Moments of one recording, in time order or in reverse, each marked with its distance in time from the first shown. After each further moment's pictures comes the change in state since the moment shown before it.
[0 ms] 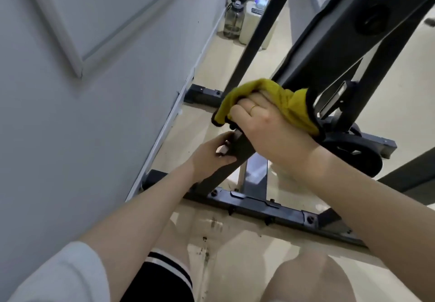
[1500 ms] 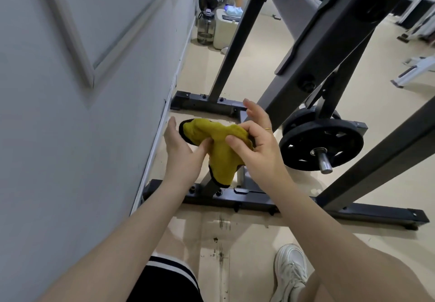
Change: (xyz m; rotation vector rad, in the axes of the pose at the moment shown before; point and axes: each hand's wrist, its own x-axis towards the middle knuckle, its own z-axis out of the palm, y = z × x) left_hand -0.056 -0.010 -0.048 -0.215 0.464 0.013; right_hand -0.013 -0.090 0.008 1.064 0.264 0.754
